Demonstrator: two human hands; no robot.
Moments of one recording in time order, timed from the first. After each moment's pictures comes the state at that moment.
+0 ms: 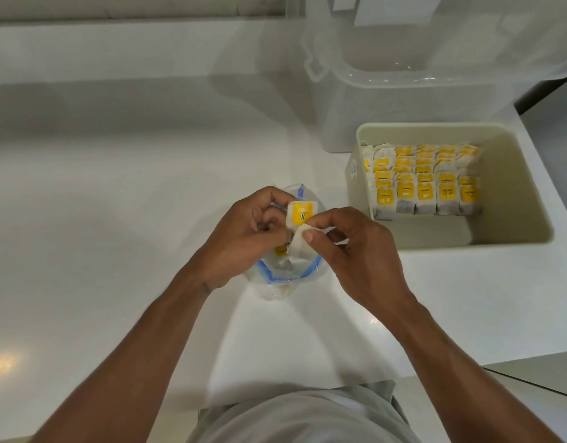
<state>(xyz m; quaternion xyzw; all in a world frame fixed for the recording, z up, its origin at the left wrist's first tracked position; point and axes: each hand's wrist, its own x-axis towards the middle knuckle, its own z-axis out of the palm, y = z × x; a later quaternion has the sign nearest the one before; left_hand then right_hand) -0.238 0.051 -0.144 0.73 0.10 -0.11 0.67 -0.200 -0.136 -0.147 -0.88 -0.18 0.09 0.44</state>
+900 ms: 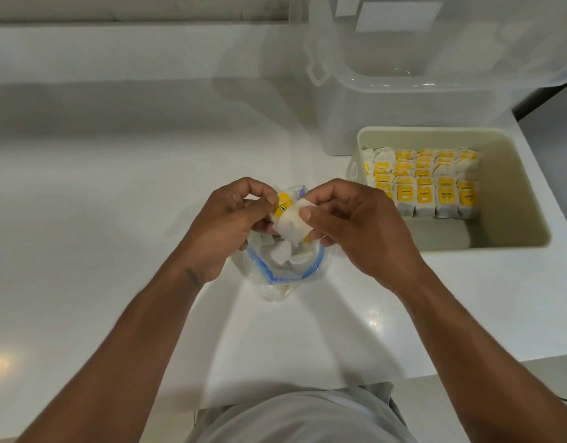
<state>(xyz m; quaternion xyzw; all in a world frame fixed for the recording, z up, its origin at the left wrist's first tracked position) -0.235 0.062 -0.123 0.71 0.23 -0.08 0.66 -0.173 -0.123 -0.110 -0.83 -0.17 0.21 0.49</state>
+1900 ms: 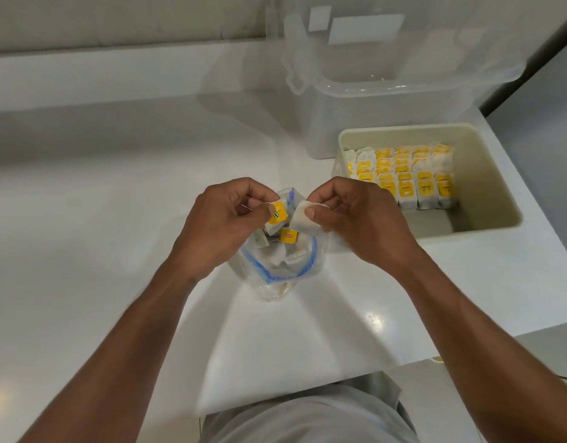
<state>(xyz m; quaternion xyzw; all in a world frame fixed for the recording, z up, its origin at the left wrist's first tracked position) -0.236 0.069 -0.123 0.81 0.11 -0.02 0.58 -0.169 -0.134 -0.109 -0.91 -0.16 0.14 0.35</state>
